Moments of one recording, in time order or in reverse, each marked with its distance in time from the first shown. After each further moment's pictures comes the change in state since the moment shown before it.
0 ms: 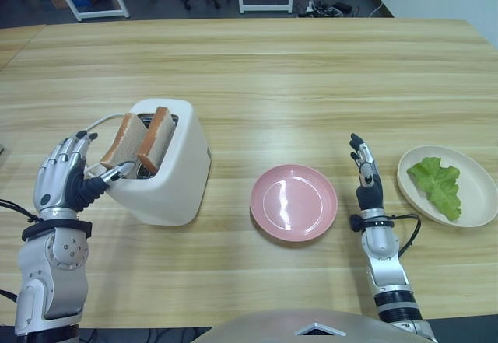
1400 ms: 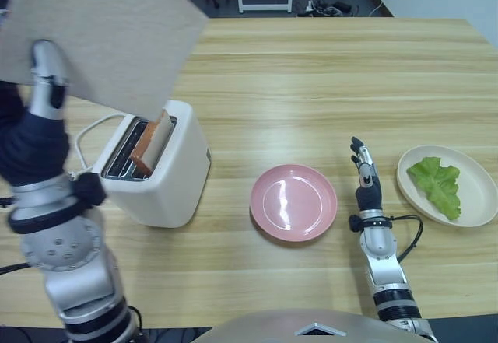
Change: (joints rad) left arm -0.284 -0.336 -0.107 -0.514 -0.606 -0.147 0.097; right arm -0.023 -0.008 -0.011 0.054 -0.002 0.000 -0.031
